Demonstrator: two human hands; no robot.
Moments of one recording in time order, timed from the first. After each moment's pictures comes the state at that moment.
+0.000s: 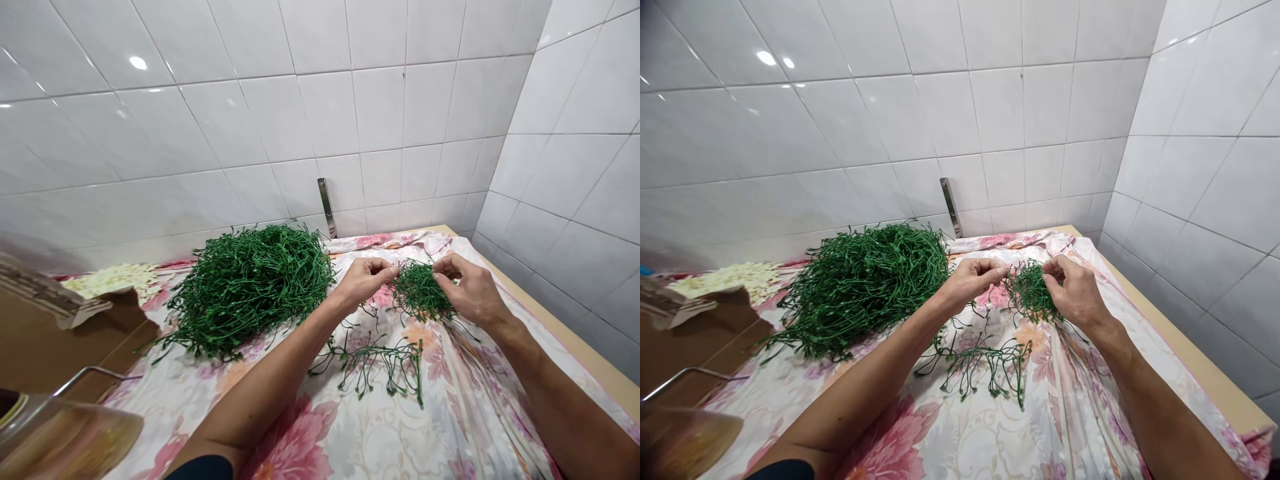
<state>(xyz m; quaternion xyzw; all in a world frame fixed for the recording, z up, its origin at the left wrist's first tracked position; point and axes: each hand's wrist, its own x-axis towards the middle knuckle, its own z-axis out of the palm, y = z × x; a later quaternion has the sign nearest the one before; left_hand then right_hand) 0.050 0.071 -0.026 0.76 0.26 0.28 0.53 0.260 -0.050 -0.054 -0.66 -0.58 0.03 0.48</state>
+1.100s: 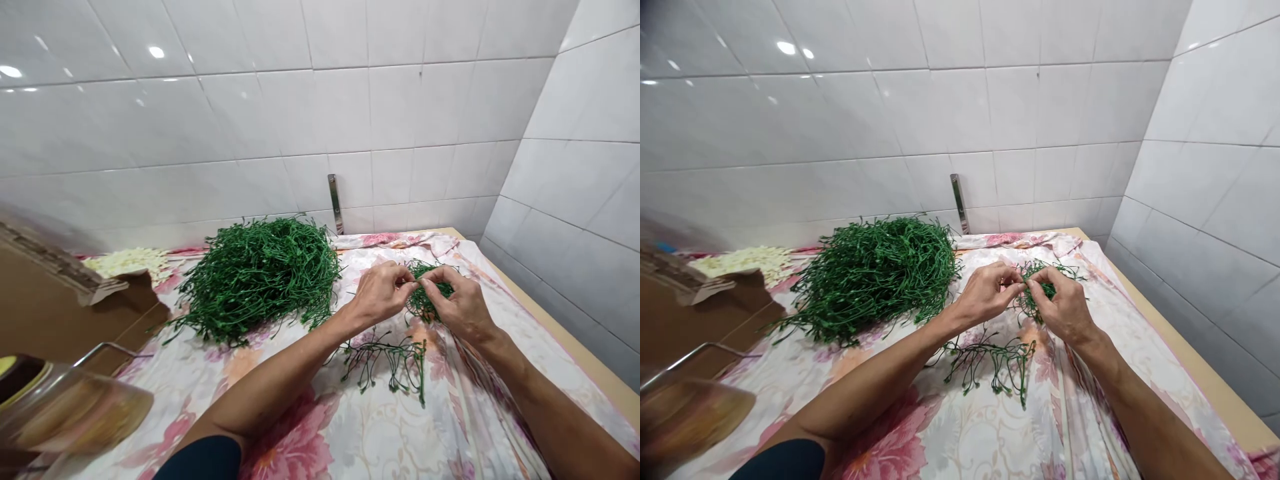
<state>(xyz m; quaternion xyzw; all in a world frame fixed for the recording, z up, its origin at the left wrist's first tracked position) 0.054 0.042 -0.030 0.89 0.26 0.30 0.22 0.223 -0.050 -0.062 -0.58 -0.62 0.03 0.53</state>
